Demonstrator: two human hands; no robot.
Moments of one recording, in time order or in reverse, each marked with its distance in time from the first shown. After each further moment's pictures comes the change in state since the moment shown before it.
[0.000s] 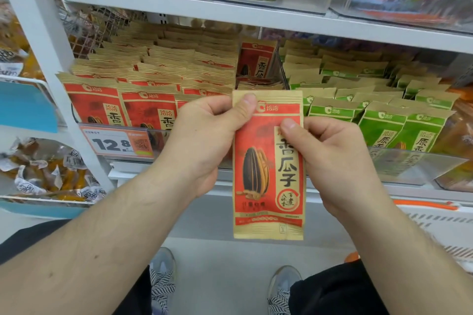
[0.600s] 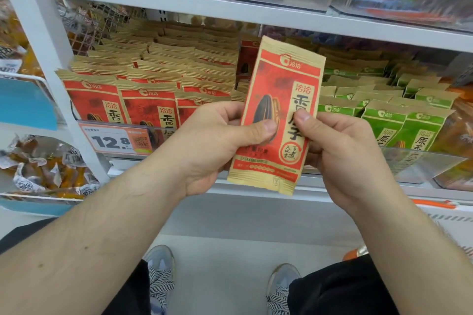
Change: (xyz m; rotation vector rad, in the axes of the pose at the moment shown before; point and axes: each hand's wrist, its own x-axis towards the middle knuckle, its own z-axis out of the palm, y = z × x) left_hand -0.001 0.002 -0.007 0.085 -0.253 -0.128; right_hand 0.004 0.001 -0.011 0.168 -0.066 0.057
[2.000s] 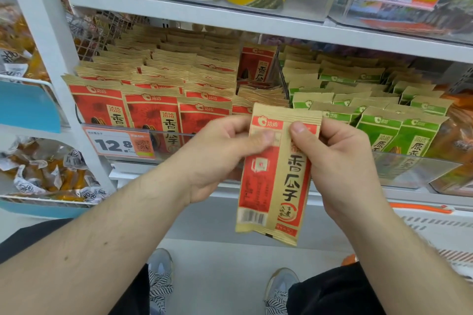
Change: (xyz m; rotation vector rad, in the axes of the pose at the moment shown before) left_hand 0.005 -0.012 -0.005 0.076 -0.110 -0.024; right_hand -0.009 0.000 0.009 -0.153 0.176 -0.115
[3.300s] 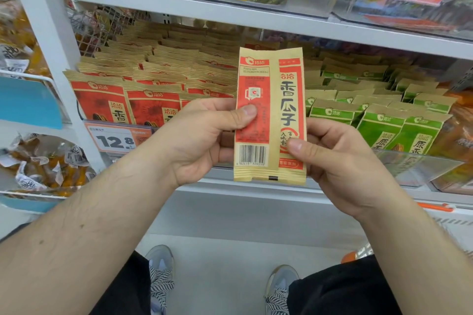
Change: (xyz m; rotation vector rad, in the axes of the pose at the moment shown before) left_hand -0.002 0.018 -0.014 -0.190 0.060 0.028; right_hand 0.013 0.013 -0.018 0.219 -0.469 0.052
